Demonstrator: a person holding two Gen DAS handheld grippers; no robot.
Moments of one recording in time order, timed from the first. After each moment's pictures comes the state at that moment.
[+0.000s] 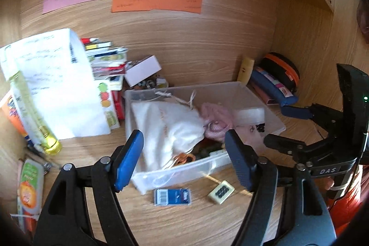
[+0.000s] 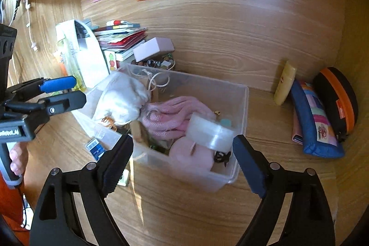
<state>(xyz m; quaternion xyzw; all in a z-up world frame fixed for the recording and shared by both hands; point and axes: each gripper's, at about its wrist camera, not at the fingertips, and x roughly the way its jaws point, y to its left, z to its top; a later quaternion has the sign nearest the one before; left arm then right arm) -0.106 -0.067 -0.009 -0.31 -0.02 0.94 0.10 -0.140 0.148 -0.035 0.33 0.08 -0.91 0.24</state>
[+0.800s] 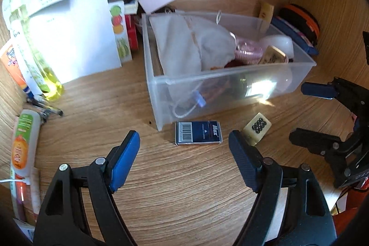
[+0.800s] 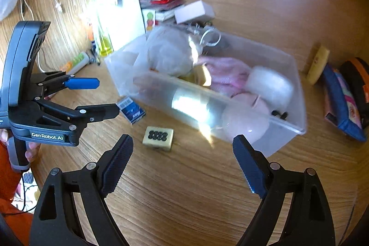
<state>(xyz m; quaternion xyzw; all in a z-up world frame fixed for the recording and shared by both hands) -0.092 -0.082 -0.085 -0.43 0.01 0.90 0.08 -0.104 0.105 -0.081 0.38 0.12 -0.87 0.30</state>
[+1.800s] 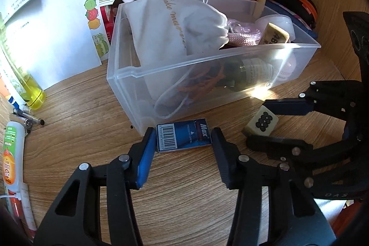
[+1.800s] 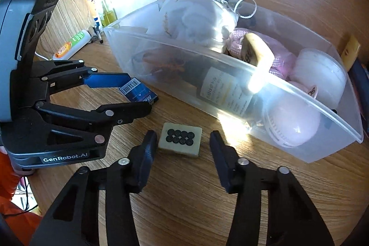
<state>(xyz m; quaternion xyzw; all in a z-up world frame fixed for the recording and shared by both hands) -0.107 -0.070 -0.106 -0.44 0.04 0.89 0.10 -0.120 0.066 -0.119 0.43 0.13 -0.84 0.32</state>
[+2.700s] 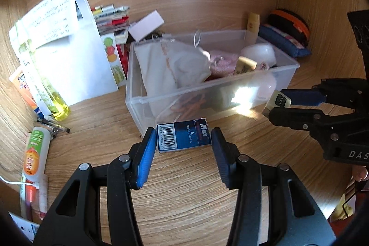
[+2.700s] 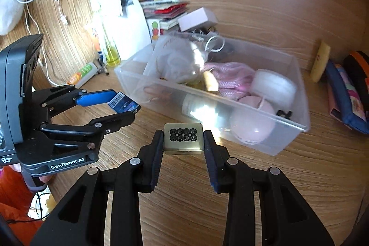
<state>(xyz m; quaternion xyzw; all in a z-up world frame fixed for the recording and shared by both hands) -0.067 -0.048 -0.062 -0.36 0.05 0.93 0.06 -0.095 0.114 -0.070 0.37 0.08 -0.87 0.31</state>
